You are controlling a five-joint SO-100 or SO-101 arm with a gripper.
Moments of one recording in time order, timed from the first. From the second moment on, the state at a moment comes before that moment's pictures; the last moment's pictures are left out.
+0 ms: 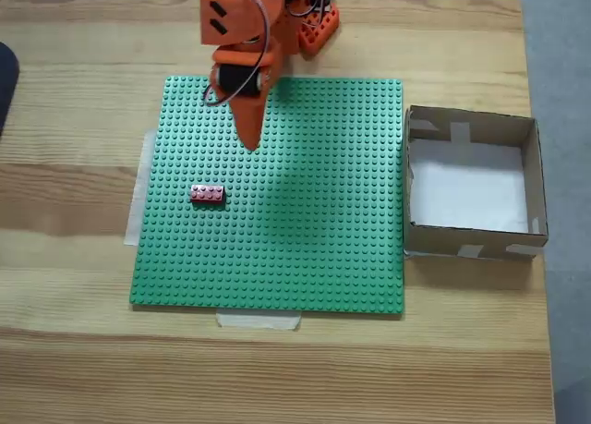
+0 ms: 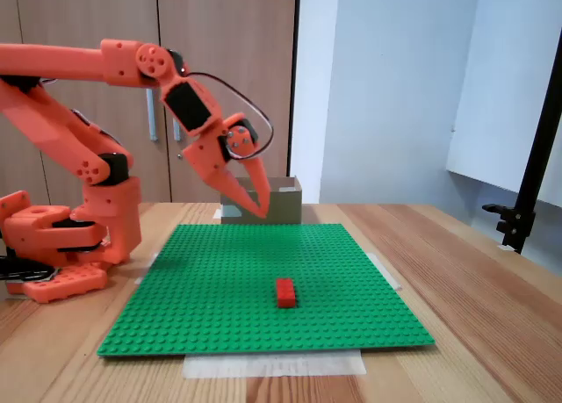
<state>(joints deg) 1.8 140.5 133.8 52.6 3.1</state>
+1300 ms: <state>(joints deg) 5.0 91.8 86.7 82.2 -7.5</state>
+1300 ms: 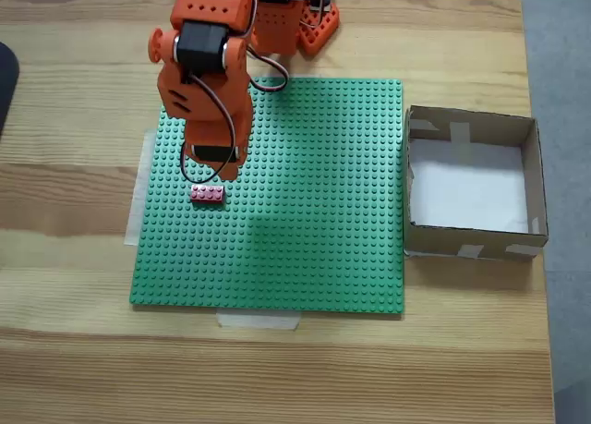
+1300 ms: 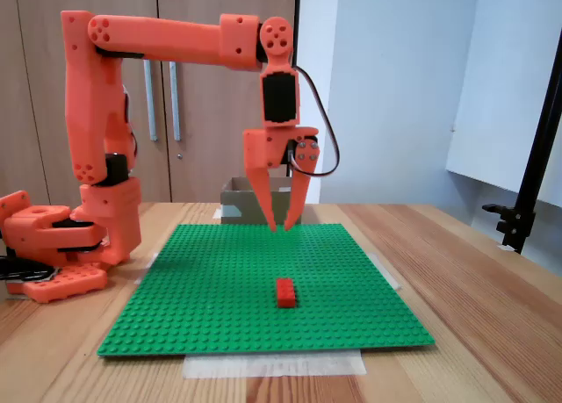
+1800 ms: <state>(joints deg) 7.9 90.4 87.6 82.4 -11.5</state>
